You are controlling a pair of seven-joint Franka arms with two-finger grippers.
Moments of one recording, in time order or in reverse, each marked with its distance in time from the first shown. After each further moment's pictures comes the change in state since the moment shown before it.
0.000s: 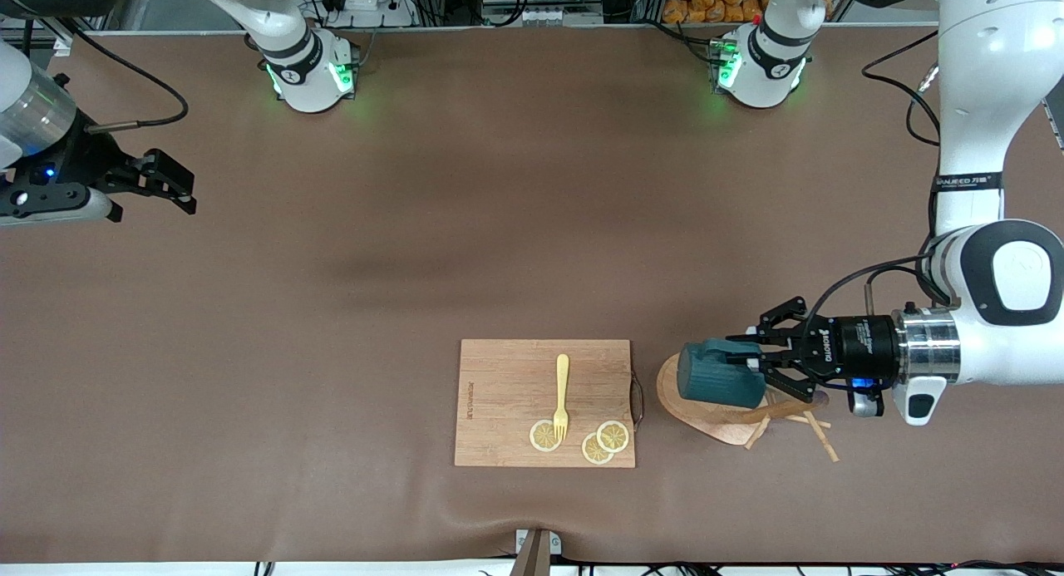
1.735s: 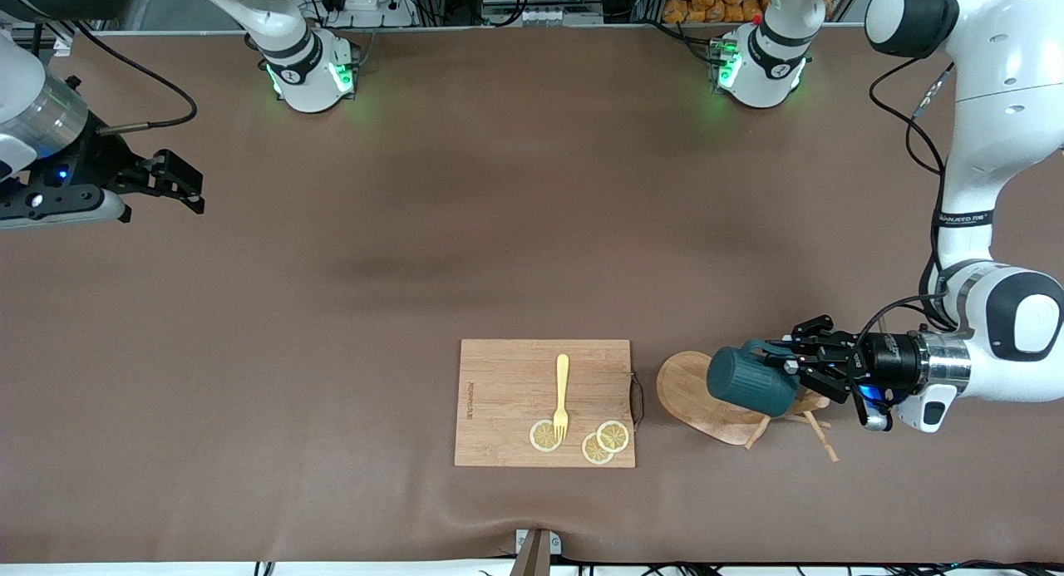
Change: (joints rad) left arm 0.140 0.162 -0.001 0.000 -0.153 -0.216 0.443; right arm 0.007 0.000 0.003 -0.008 0.000 0.002 0.000
